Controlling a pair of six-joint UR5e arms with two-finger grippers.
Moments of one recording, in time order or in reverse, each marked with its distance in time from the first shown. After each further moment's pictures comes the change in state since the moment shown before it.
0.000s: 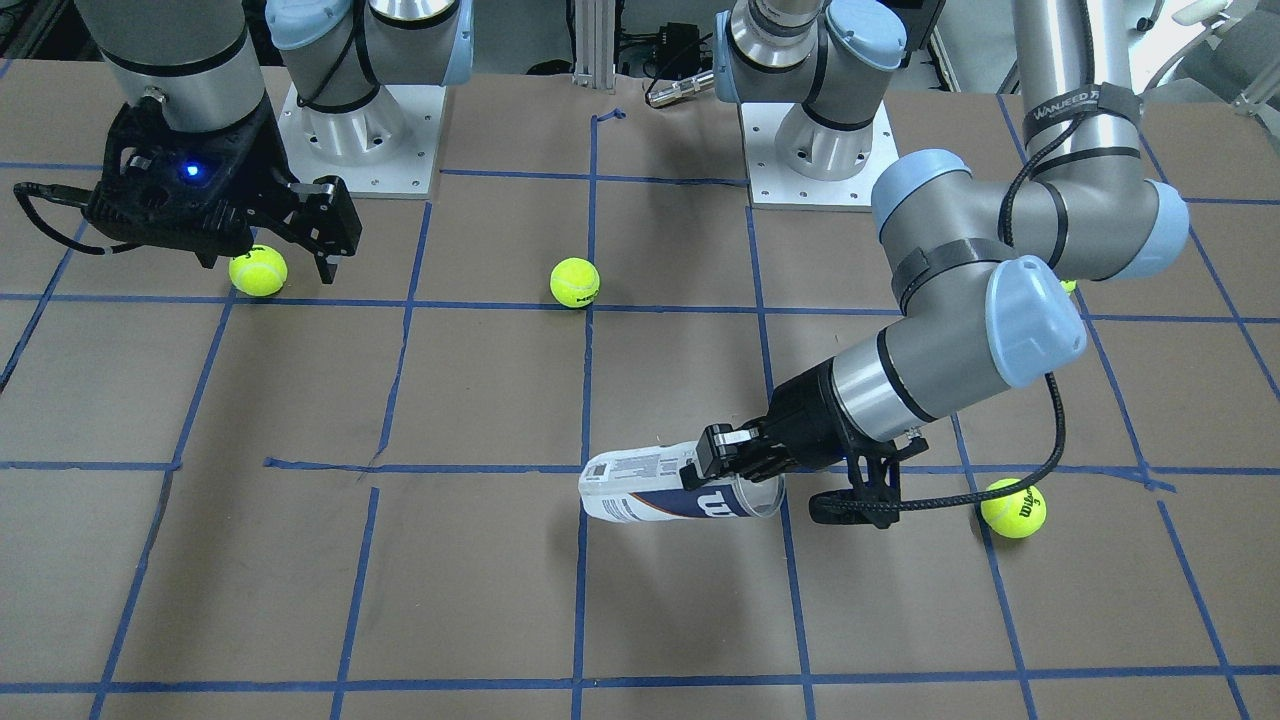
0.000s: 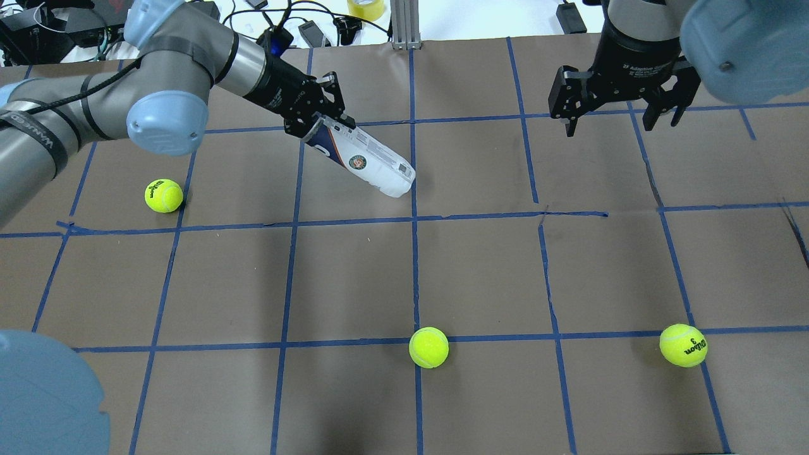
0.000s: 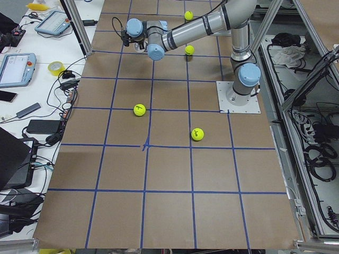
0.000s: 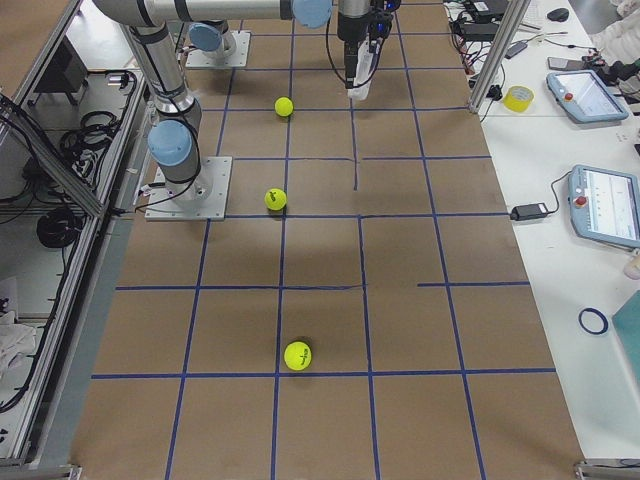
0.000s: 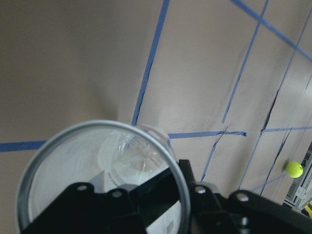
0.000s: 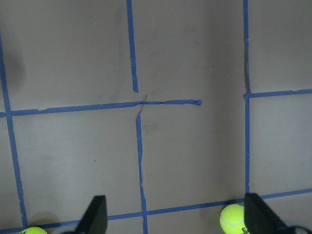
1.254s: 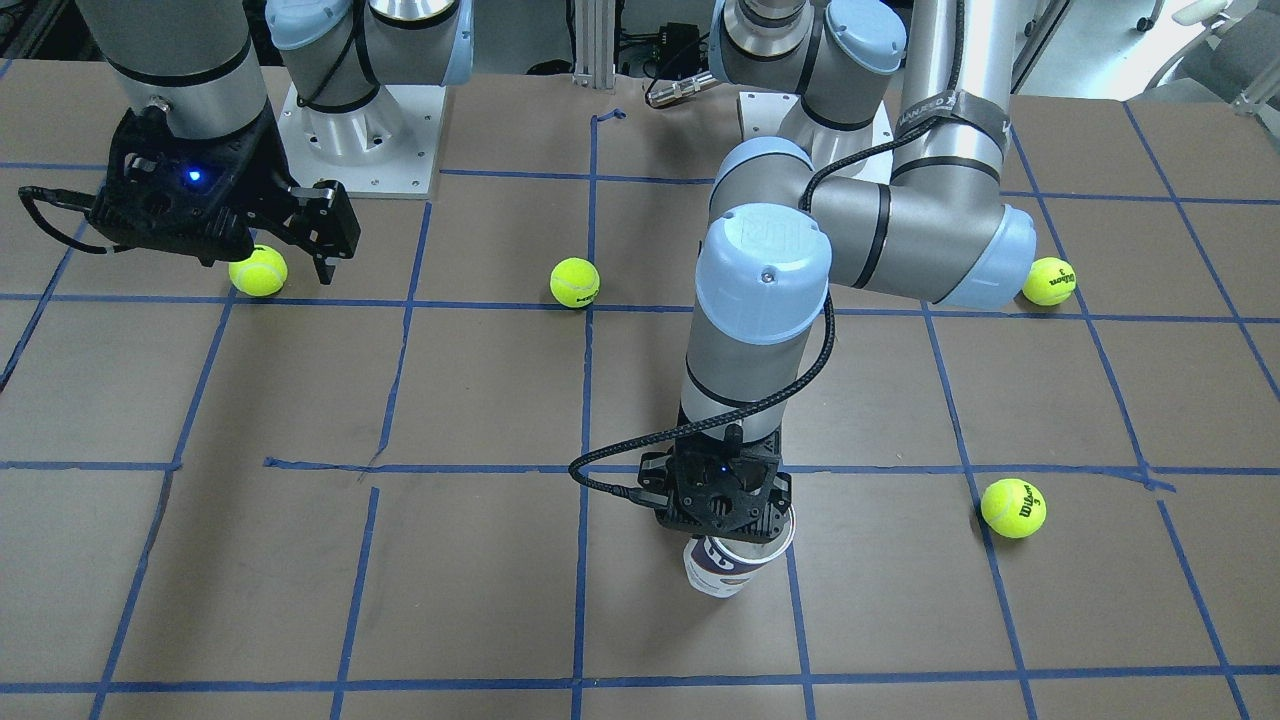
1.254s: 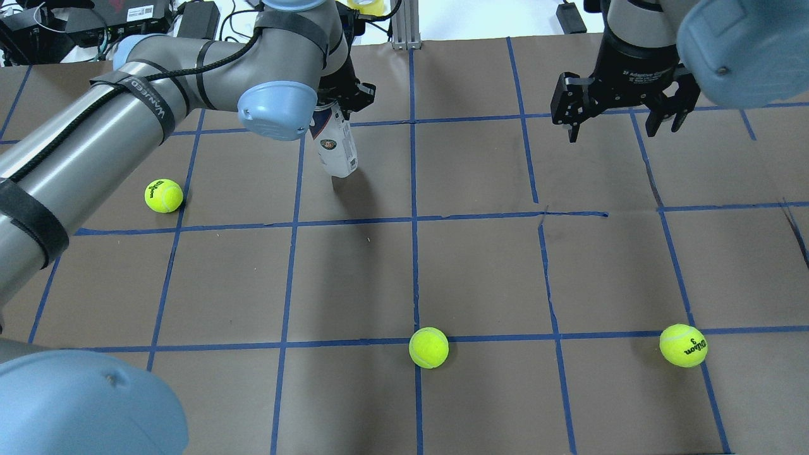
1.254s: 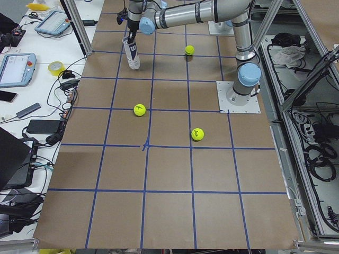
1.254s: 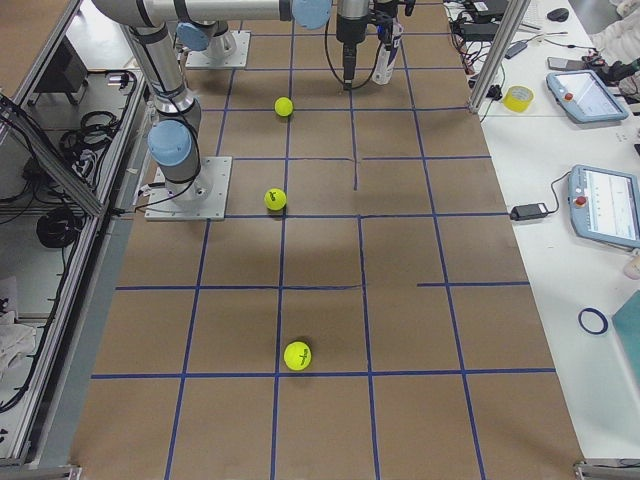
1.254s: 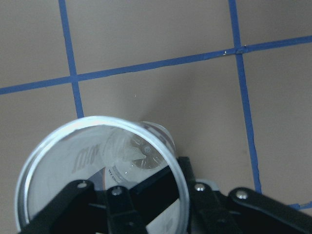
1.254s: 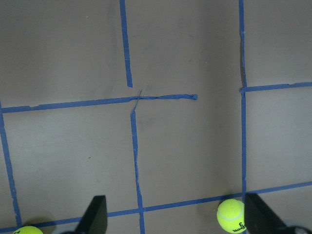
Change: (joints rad) left arm -0.244 -0.091 0.125 0.075 0.648 0.192; right arm 0.000 0.000 0.013 0.008 -0.014 0.010
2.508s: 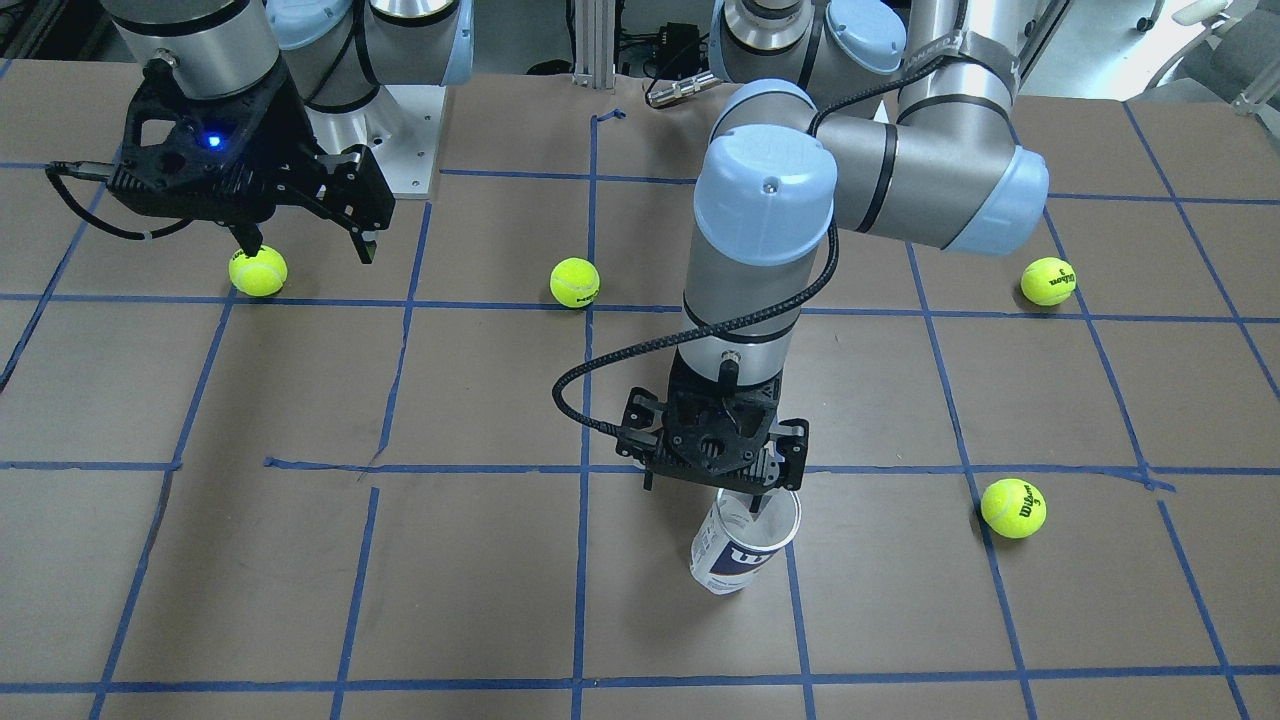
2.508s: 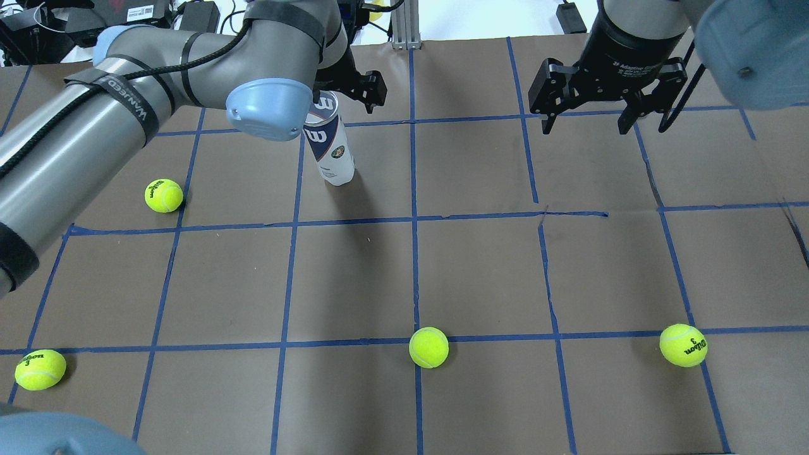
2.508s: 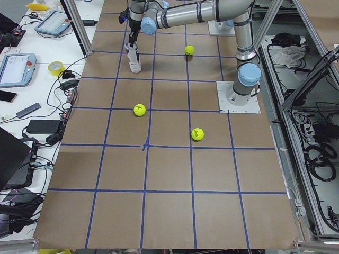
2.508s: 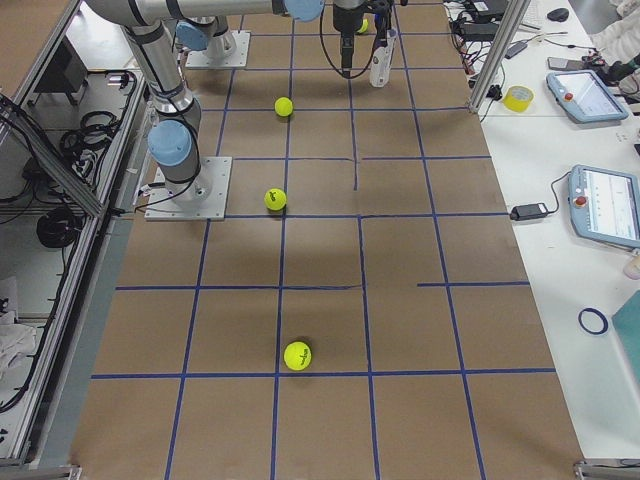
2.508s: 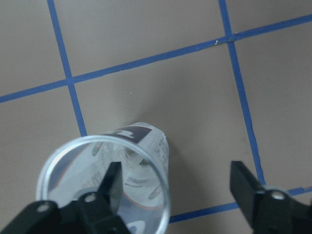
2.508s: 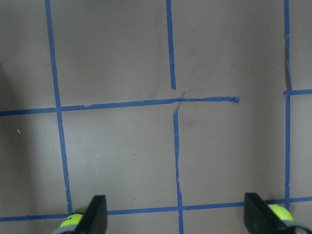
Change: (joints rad) left arm -0.016 0.095 -0.007 -0.042 -0.001 0.047; right arm 0.003 -0.032 -0.007 -0.010 0.145 -0.005
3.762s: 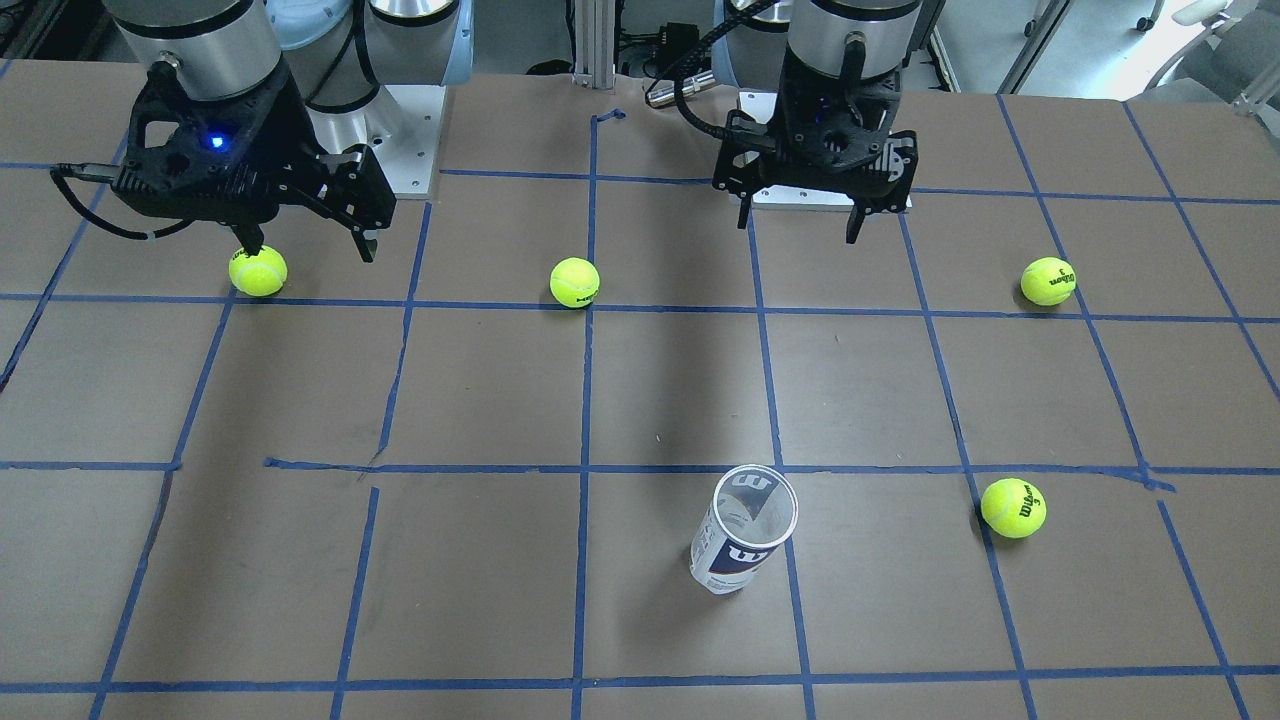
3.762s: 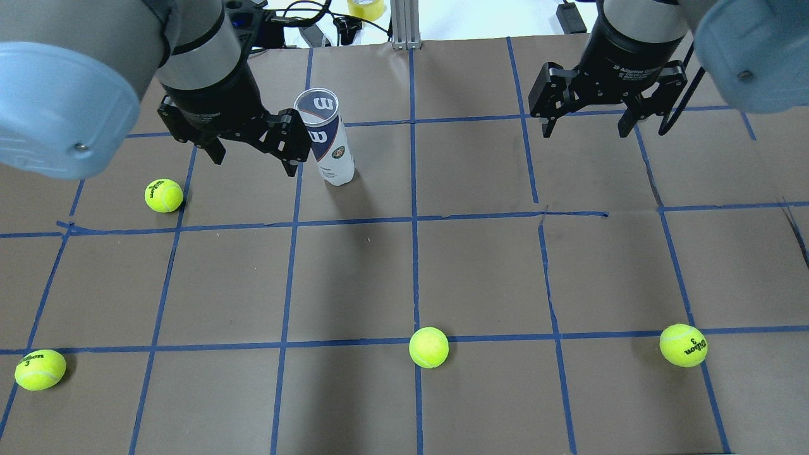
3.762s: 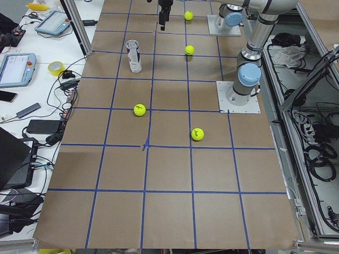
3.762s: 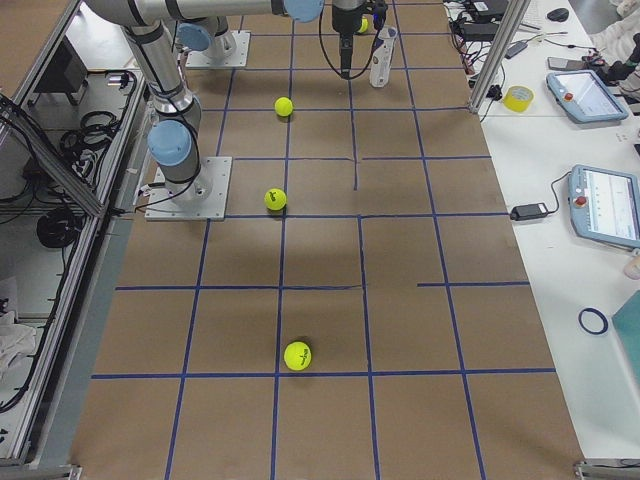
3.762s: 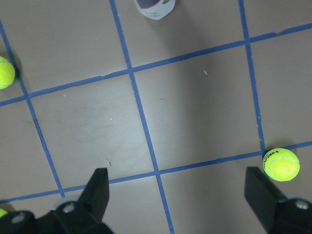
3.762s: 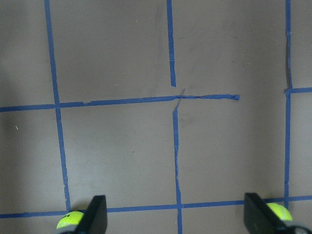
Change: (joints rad) left arm 0.088 0.393 -0.101 -0.537 0.013 0.017; right arm 0.000 -0.002 0.006 0.005 -0.001 -0.008
